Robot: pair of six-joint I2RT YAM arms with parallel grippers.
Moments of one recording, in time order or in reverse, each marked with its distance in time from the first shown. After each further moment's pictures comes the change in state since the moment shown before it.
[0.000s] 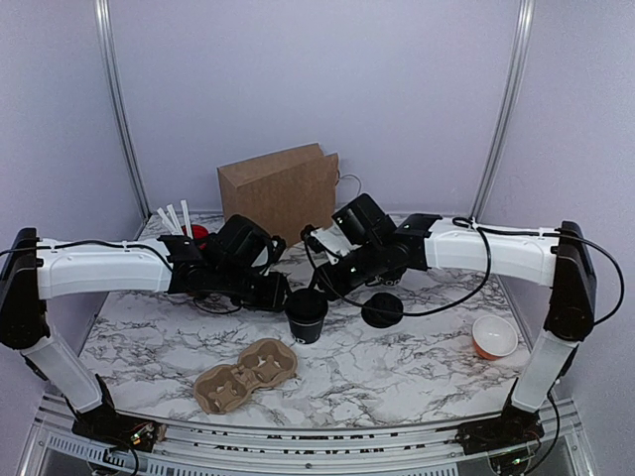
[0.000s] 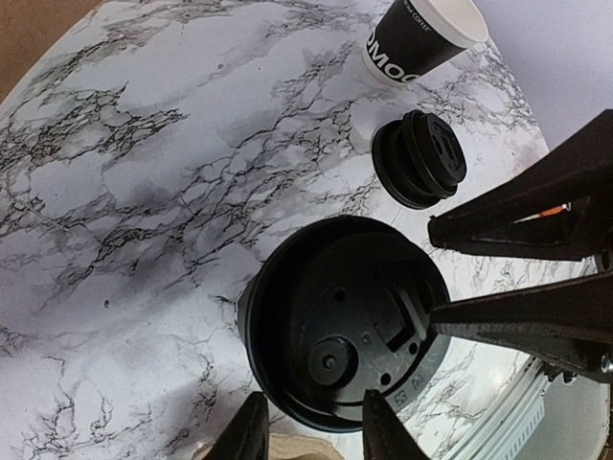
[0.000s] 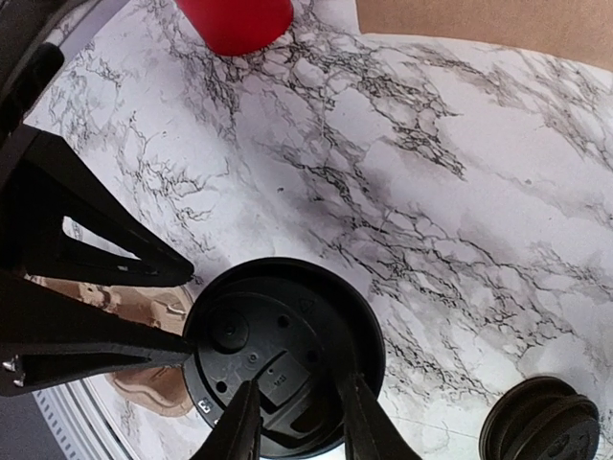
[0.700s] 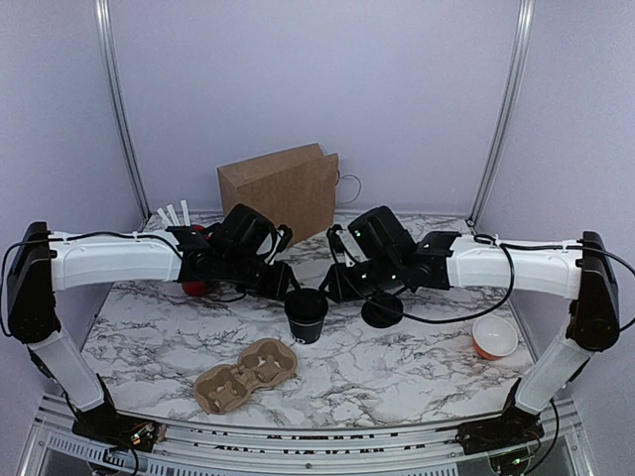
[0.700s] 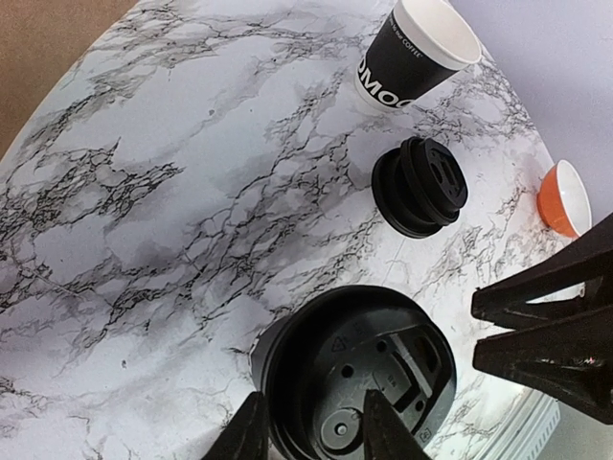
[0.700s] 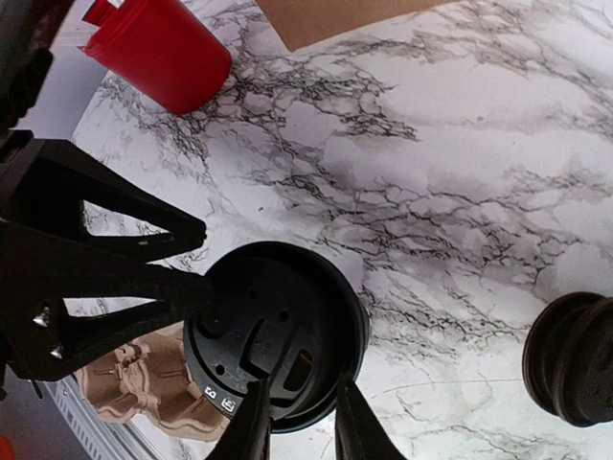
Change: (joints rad) left arm 0.048 0.069 0.071 0.025 0.031 0.111; right arm 0.037 -0.137 -0.217 0.169 0.136 0.371
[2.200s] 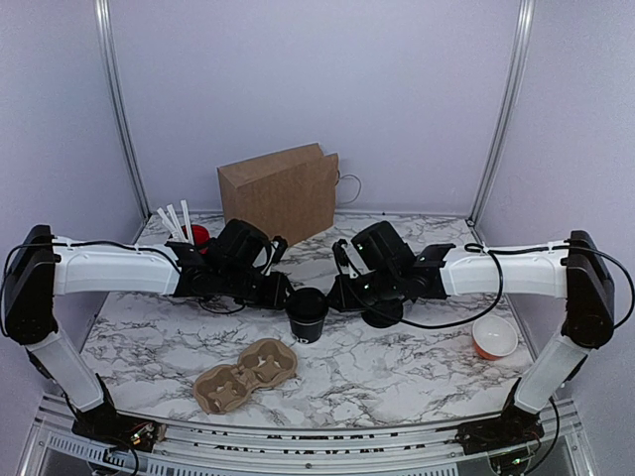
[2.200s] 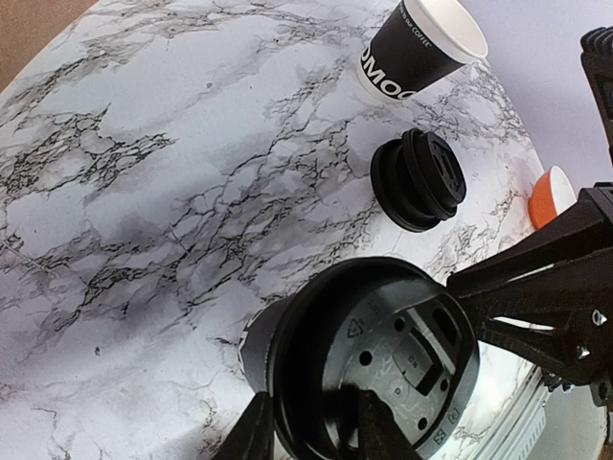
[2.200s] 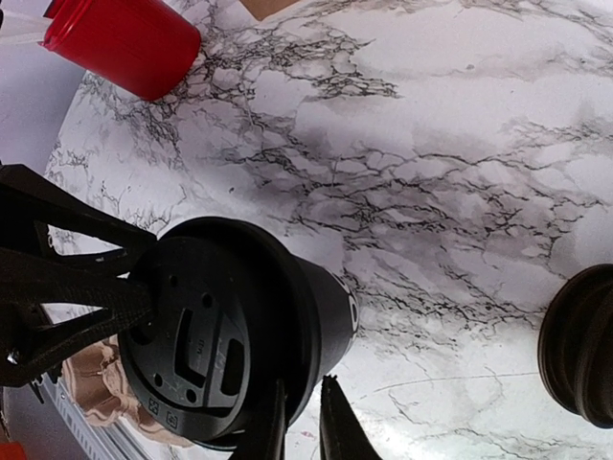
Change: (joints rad) left arm -0.002 -0.016 -0.130 0.144 0.034 -0.076; right arm -0.035 0.031 -0.079 0.076 -0.069 0.020
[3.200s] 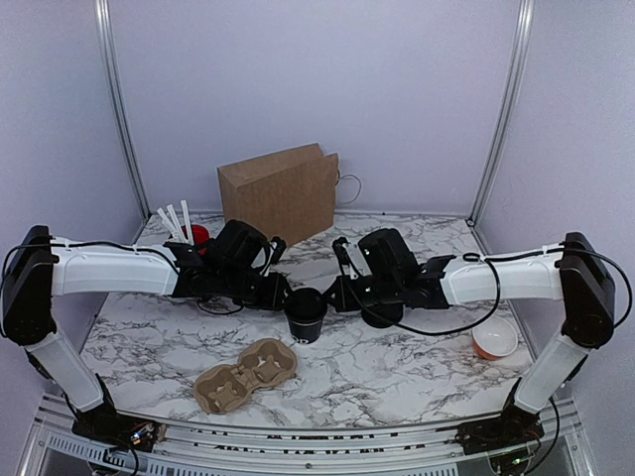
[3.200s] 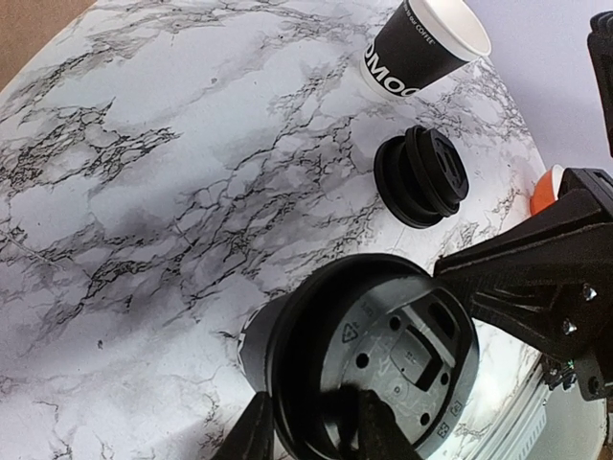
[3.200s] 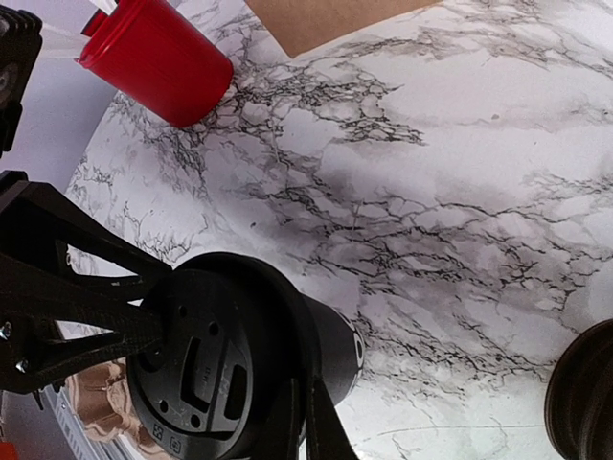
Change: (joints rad) left arm 0.000 -0.006 -0.007 -0.011 -0.002 -0.007; right arm -0.013 0.005 -0.100 0.208 -0.031 -0.042
